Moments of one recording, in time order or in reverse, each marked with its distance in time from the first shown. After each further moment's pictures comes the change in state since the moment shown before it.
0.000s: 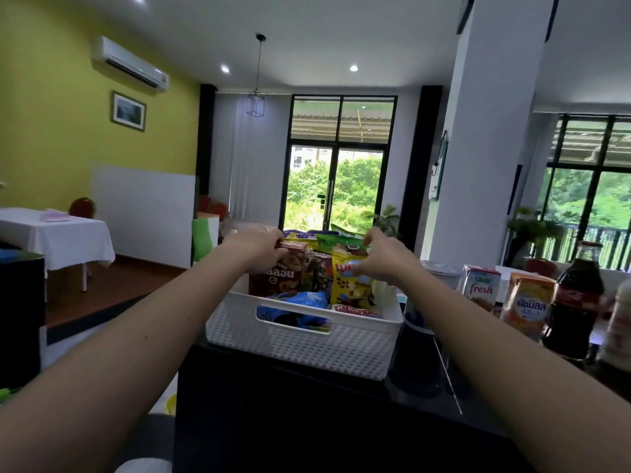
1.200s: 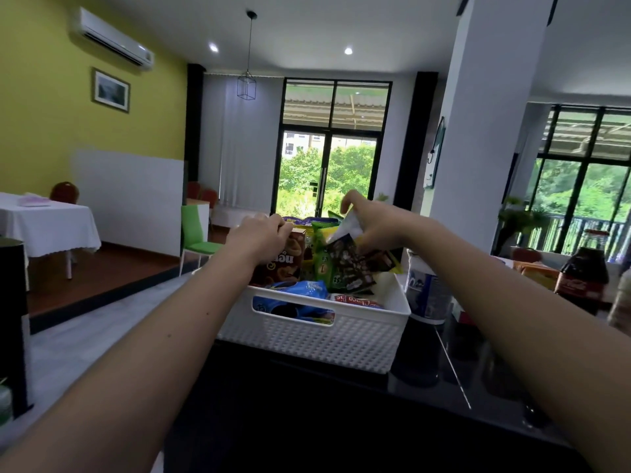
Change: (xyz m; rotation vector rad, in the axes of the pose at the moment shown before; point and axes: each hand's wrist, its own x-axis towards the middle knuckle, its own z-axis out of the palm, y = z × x) left_hand 0.024 0.002 0.034 -0.273 0.121 -0.068; right_hand 0.008 -0.019 -0.030 -0.193 -0.172 -0.323
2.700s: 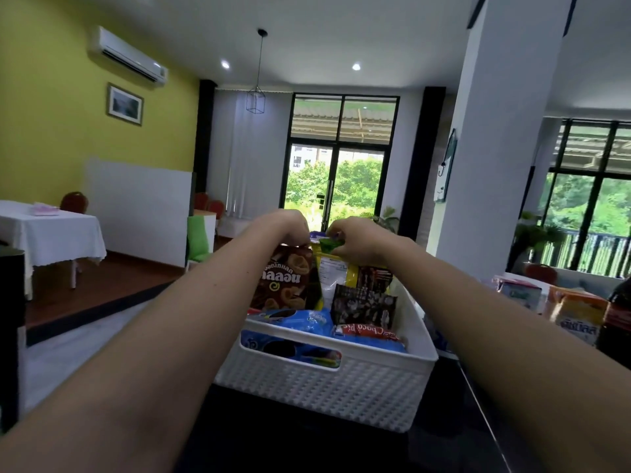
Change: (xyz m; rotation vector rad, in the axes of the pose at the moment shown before) left_hand 0.066 0.039 -0.013 0.069 -0.294 -0.021; right_hand 0.077 0.006 0.033 -0.071 0.109 -0.071
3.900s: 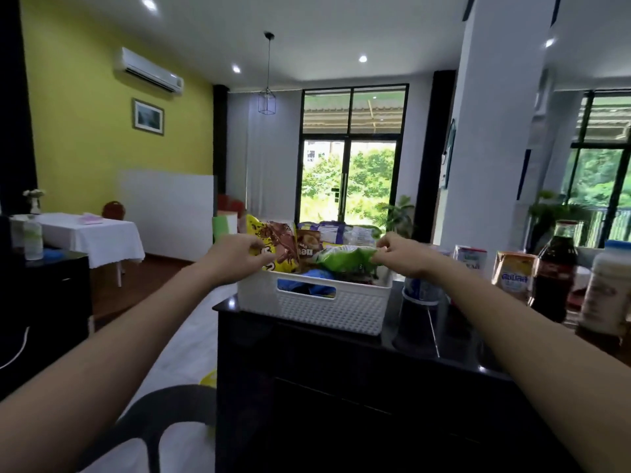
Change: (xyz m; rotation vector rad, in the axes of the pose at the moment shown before) left_hand -0.194 -0.060 -0.005 -0.072 0.247 0.069; right_hand -0.152 0.010 -0.024 0.288 -0.062 0.229
